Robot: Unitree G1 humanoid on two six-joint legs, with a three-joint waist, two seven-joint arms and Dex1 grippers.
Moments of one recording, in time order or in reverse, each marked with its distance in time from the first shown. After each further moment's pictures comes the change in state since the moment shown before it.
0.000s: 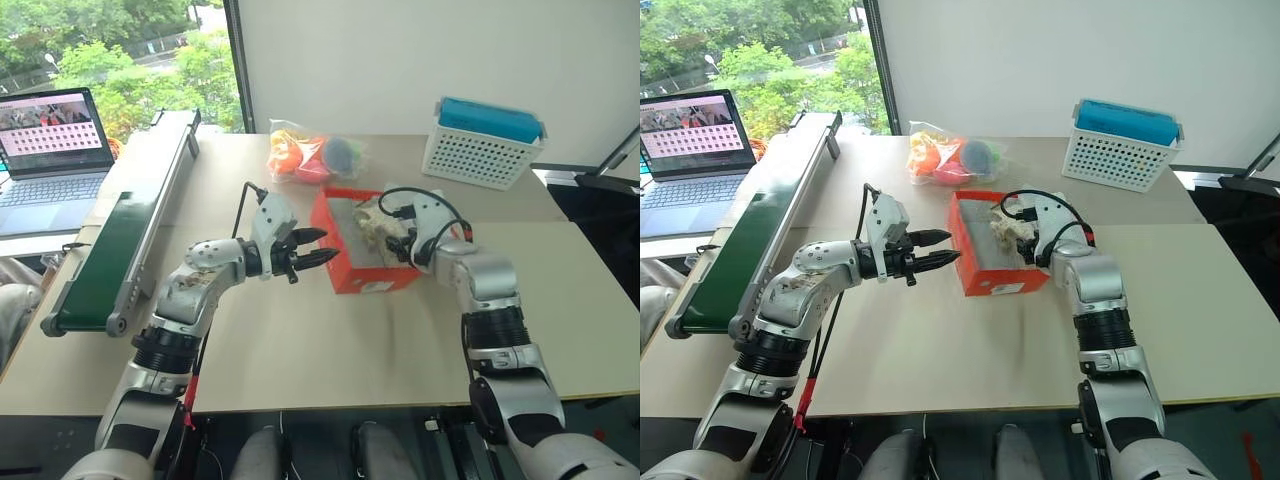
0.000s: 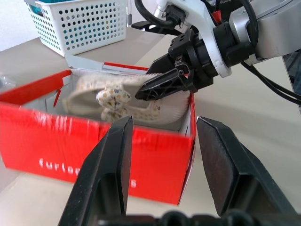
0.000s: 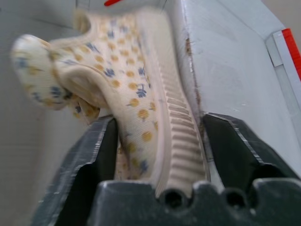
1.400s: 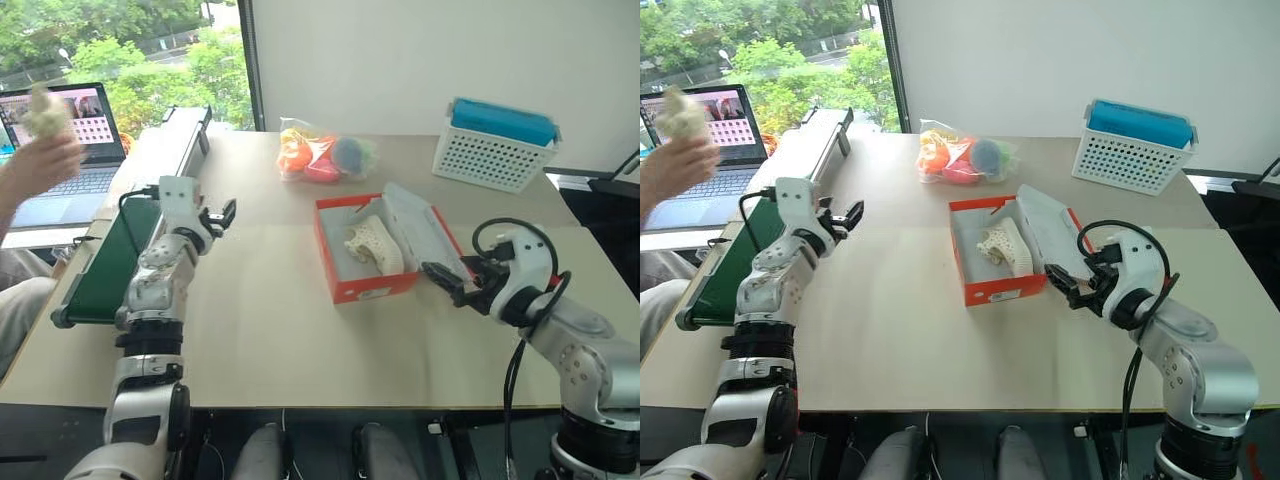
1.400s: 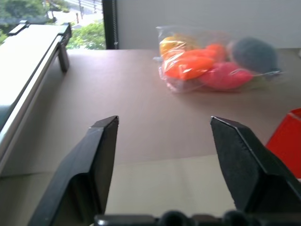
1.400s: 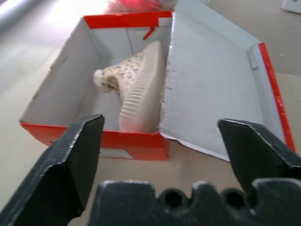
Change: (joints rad) left arm -0.047 -0.031 0.371 0.396 0.111 -0.167 0.617; right arm 0.535 -0.127 -0.336 -0.750 0.330 0.075 0.332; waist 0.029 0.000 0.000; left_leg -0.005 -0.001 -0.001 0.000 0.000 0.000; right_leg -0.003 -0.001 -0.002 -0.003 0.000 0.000
